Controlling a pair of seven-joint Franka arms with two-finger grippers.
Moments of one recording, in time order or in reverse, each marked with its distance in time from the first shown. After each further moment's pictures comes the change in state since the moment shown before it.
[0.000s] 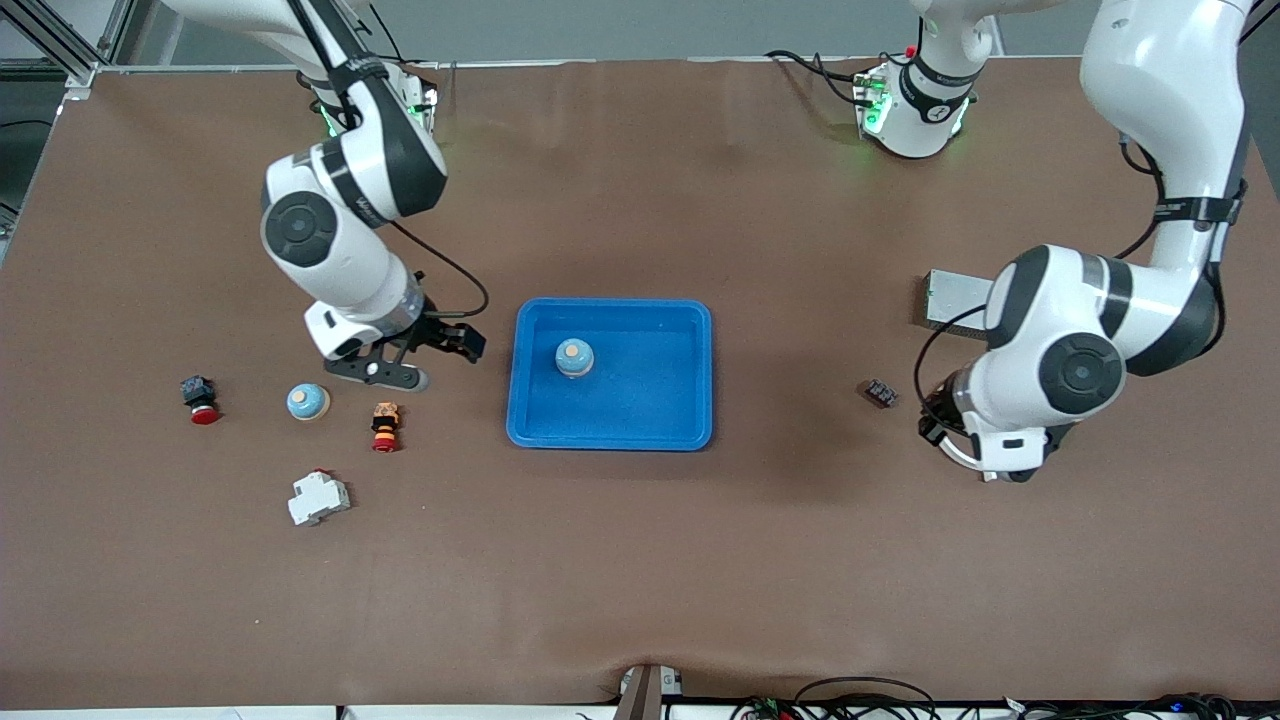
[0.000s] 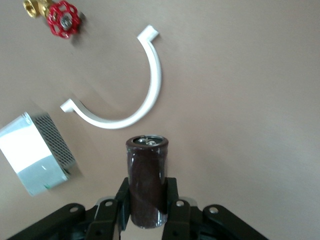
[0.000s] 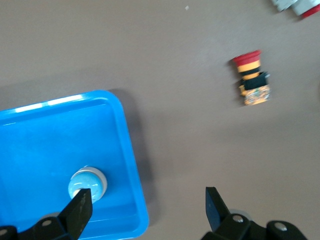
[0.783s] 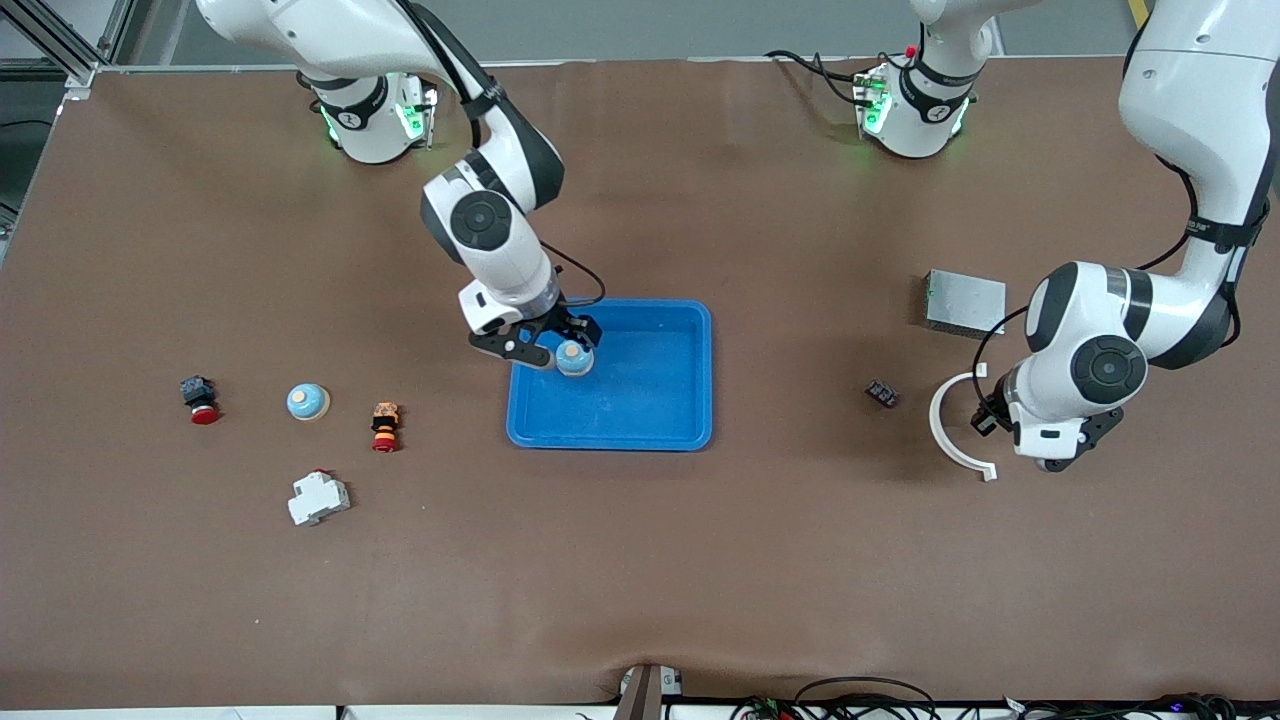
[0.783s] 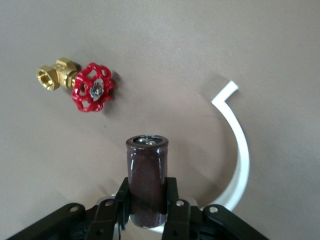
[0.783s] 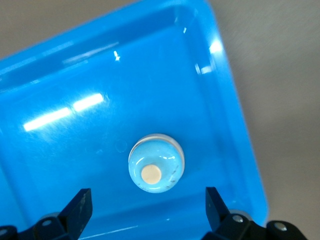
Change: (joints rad) left arm 0.182 0.015 0.001 -0.262 0.203 0.312 0.133; right arm 0.257 0.223 -0.006 -0.017 -0.005 0.311 0.346
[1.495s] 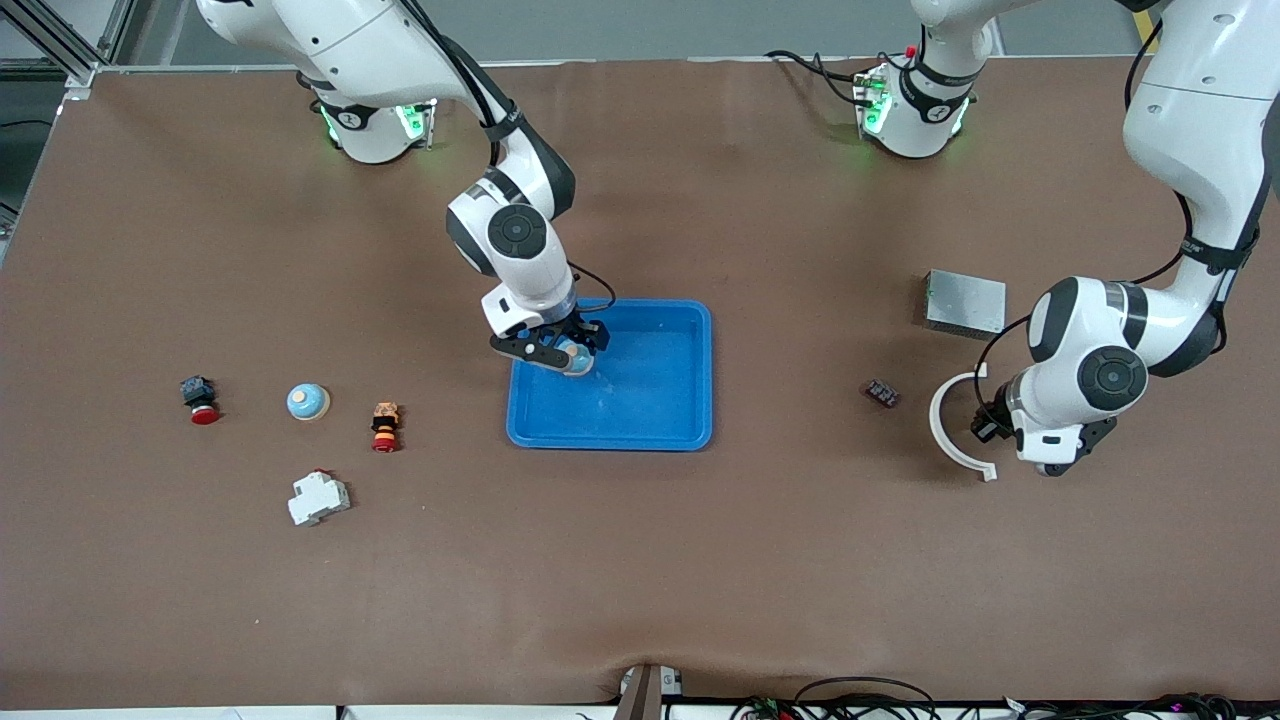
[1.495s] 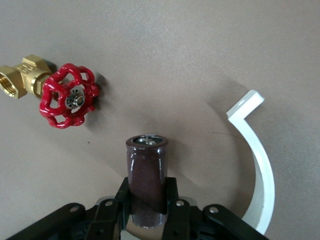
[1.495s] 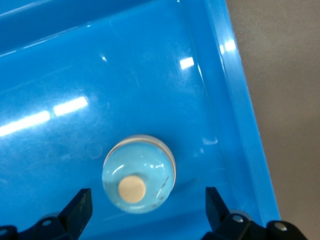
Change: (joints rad) left arm 0.040 0.074 0.000 -0.006 0.006 0.084 0.009; right arm 0.023 0.079 -0.011 0.005 -0.131 0.041 0.098
